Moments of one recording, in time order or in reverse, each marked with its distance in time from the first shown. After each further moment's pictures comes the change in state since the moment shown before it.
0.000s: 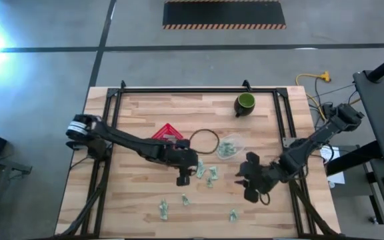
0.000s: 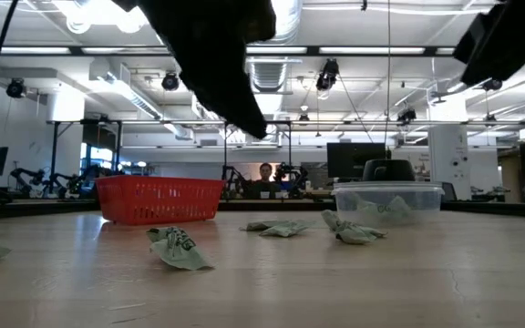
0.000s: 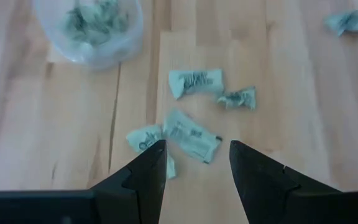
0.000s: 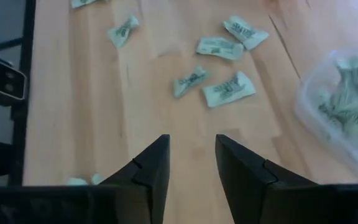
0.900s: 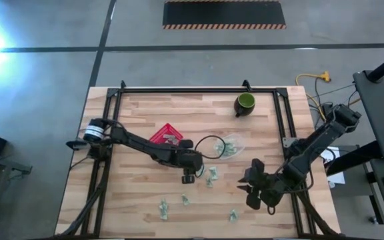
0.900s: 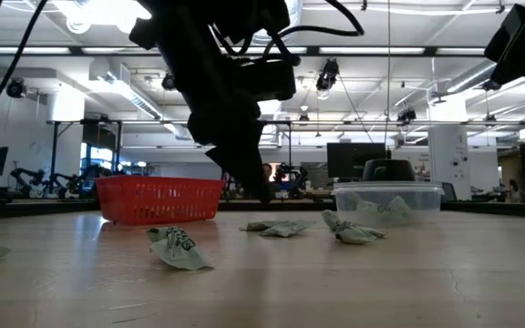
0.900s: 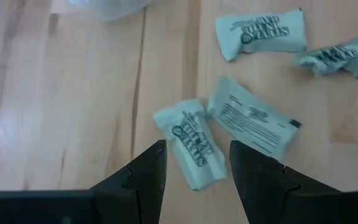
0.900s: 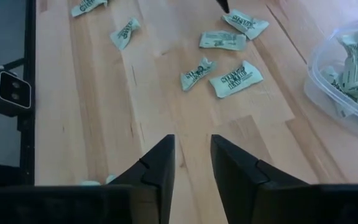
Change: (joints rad) left arm 0.020 0.194 0.053 -0.026 -0.114 0.025; right arm 0.136 0.048 -0.004 0.000 0.141 0.206
